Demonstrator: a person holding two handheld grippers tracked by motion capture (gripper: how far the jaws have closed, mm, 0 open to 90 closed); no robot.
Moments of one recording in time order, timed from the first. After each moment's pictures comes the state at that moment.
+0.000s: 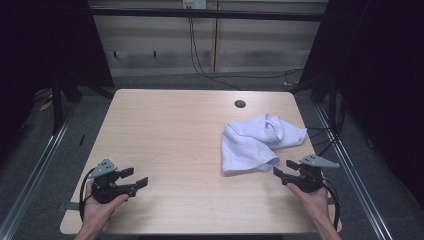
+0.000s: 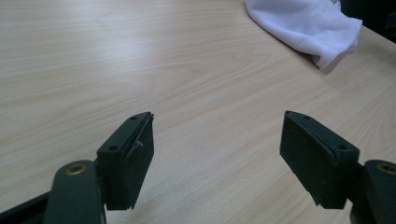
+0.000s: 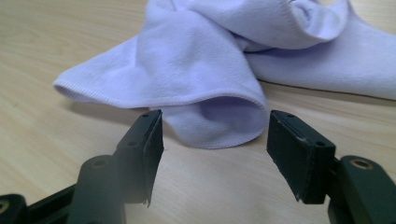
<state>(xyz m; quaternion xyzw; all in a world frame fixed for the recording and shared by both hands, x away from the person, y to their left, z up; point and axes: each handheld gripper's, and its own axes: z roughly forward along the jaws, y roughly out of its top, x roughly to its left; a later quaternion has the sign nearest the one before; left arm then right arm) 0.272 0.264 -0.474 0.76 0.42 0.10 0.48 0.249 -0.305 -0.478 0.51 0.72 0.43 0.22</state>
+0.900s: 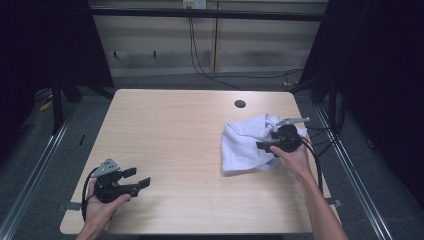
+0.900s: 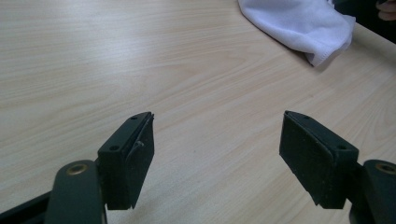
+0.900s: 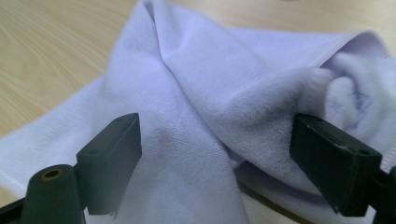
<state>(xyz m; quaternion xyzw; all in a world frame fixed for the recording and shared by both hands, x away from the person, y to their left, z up) 0.272 0.258 -0.474 0.77 0.41 0.10 0.48 0.375 -0.285 -0.465 0.47 0.78 0.39 0.15</state>
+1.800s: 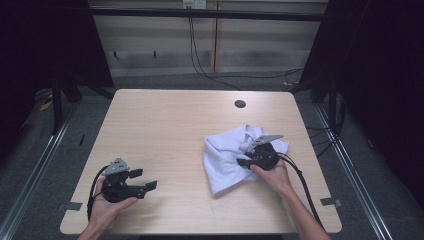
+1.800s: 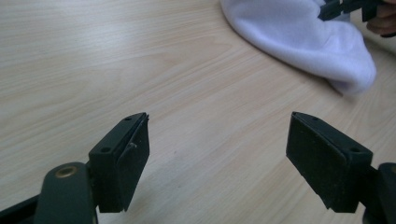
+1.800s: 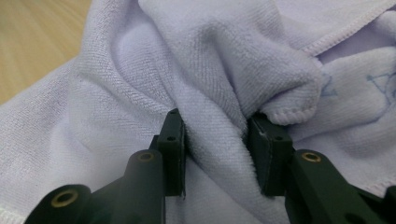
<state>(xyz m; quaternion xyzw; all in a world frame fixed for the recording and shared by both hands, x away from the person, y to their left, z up) 0.278 0.240 -0.477 0.79 0.39 0.07 0.46 0.341 -0.218 -0.497 0.41 0.82 0.38 0.09</state>
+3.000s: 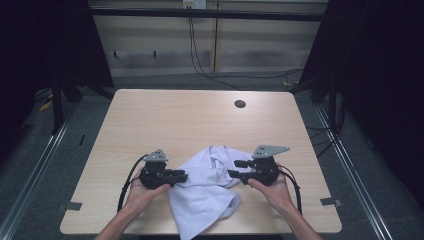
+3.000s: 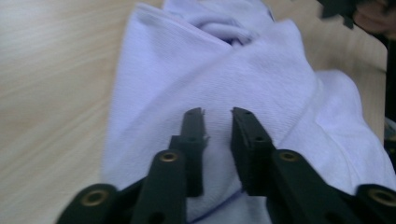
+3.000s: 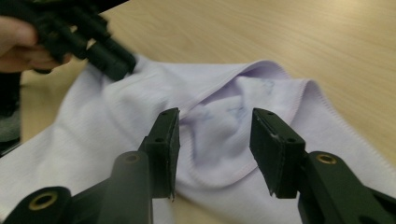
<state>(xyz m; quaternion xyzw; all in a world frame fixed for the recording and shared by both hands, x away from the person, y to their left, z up) 0.304 0.150 -0.478 0.84 0.30 -0.02 0.45 0.283 -0.193 -0.454 0.34 0.81 0.48 0.08</state>
